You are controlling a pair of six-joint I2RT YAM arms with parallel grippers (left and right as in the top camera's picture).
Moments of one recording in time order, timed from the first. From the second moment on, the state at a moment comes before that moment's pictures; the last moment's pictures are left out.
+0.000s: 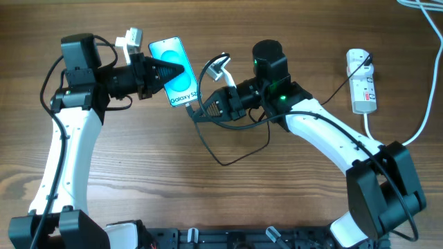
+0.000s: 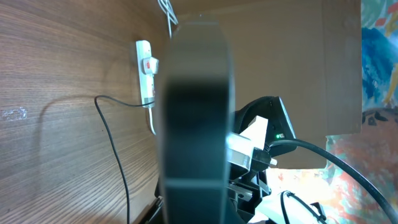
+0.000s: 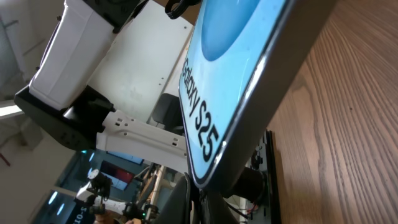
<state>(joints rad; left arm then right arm) 0.09 1.47 1.17 -0.44 1.28 -0.67 0.51 1.74 1.13 0.28 -1.47 0.74</state>
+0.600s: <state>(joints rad) 0.09 1.47 1.17 -0.43 1.26 -0.65 0.50 1.74 1.13 0.28 -1.46 0.75</state>
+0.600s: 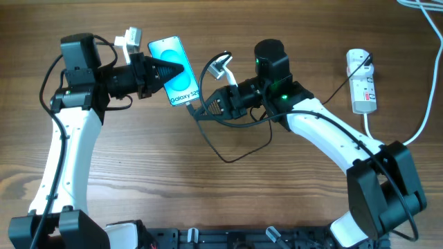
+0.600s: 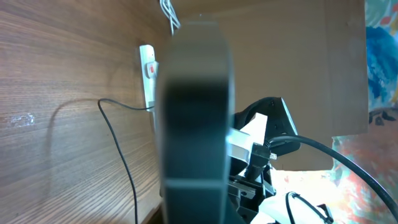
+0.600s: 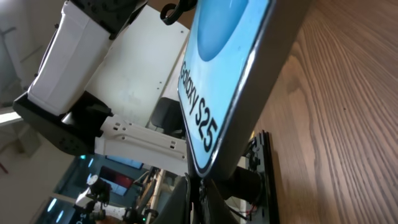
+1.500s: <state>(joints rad) 0.08 1.47 1.18 -0.43 1.24 -0.56 0.50 1.74 1.11 0.36 -1.41 0.84</state>
